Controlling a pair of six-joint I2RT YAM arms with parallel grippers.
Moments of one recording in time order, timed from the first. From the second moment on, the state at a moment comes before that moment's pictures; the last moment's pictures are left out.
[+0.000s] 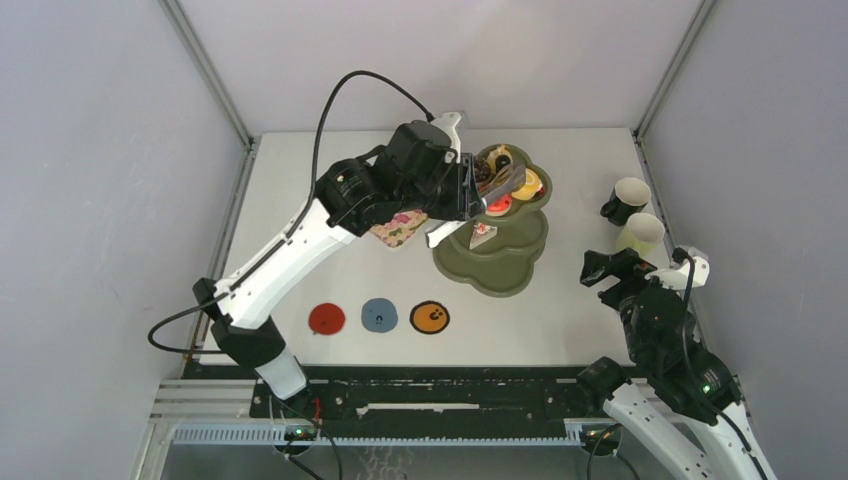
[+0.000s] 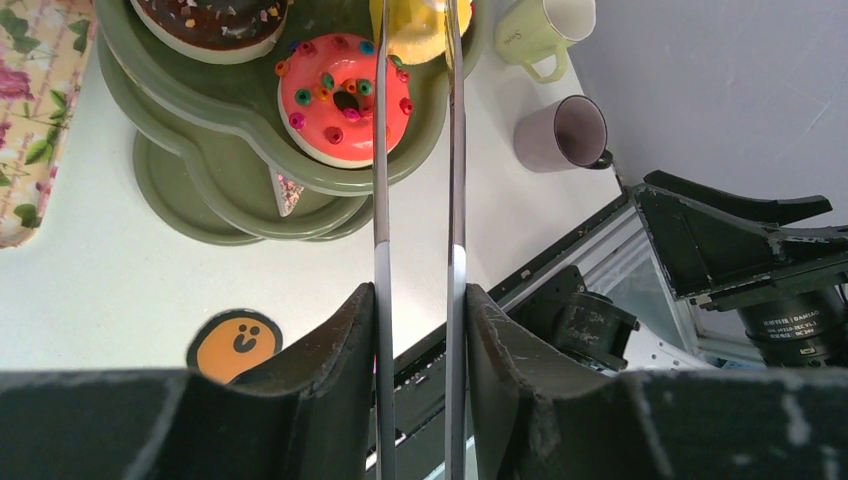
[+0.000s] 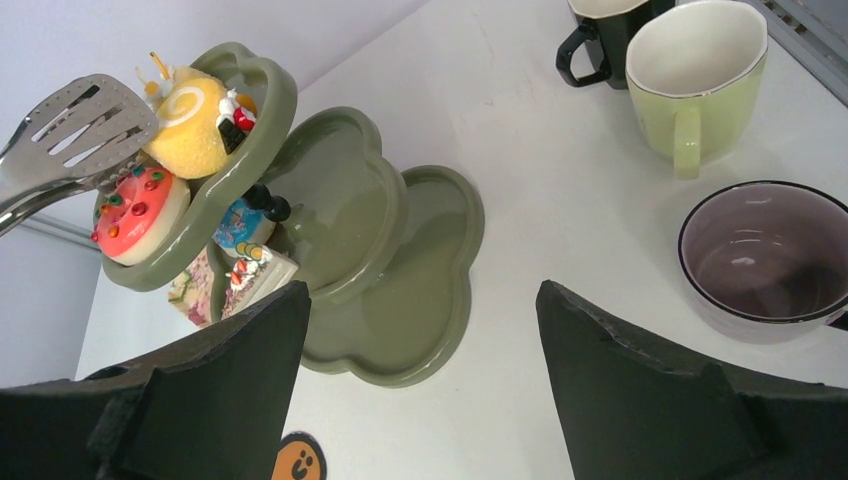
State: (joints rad) left arm -0.96 1.66 2.08 -1.01 -0.07 -0.63; right arm 0.57 0.28 0.78 -0.81 0.67 0.70
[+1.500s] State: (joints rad) left arm -0.34 1.54 1.44 -0.65 0.06 -0.32; right arm 0.57 0.34 0.78 -0.78 0.65 0.70
